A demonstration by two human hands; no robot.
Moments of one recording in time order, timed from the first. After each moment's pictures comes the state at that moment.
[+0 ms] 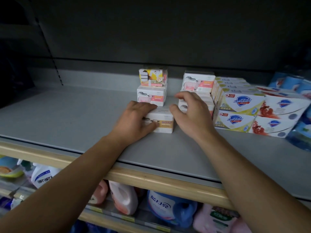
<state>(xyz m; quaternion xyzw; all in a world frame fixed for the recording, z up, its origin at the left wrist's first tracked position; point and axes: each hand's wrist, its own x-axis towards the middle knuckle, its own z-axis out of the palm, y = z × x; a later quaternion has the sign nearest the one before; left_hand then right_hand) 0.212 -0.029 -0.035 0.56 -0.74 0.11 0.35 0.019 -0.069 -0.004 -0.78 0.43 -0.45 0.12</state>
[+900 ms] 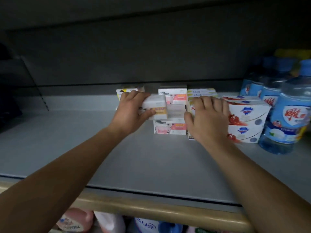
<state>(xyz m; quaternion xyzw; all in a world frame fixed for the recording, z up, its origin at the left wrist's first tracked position) 0.154 -0.091 0.029 0.56 -0.73 0.18 0.35 -0.083 -0.118 0.001 -0.71 0.58 -0.32 -0.22</state>
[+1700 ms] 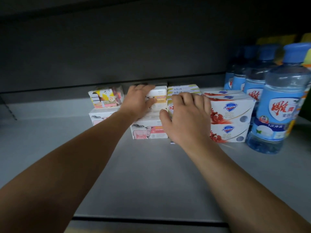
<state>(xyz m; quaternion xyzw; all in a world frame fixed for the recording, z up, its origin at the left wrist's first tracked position) 0.099 -0.218 0.019 0.58 -0.74 0.13 0.31 -0.082 -0.123 0.003 -0.72 0.59 -0.34 -0.17</state>
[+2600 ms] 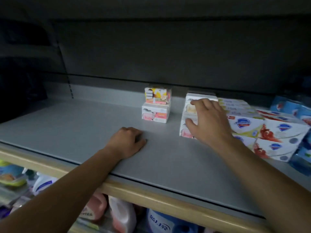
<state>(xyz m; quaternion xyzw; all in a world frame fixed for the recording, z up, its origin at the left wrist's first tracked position) 0.239 -0.025 -0.039 0.72 -0.66 0.03 0.19 -0.013 -0.099 0.027 -0.82 0.47 -0.29 -0.15</state>
